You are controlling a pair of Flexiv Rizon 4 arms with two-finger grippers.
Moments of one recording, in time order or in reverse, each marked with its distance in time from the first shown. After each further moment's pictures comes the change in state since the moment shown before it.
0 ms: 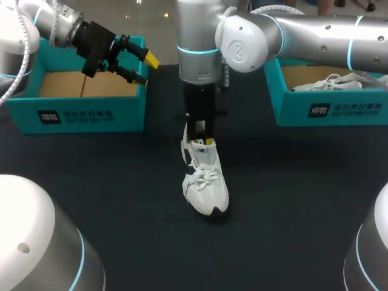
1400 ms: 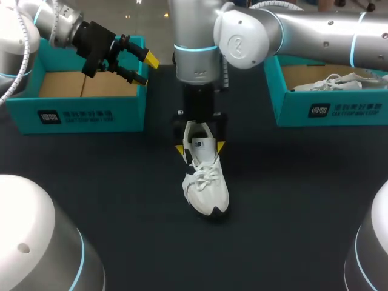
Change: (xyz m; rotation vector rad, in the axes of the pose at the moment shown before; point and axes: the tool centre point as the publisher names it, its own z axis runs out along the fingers) left arm 0.000 0.000 0.000 0.000 0.000 0.000; right arm 0.010 -0.040 -0.014 0.050 -0.012 0.062
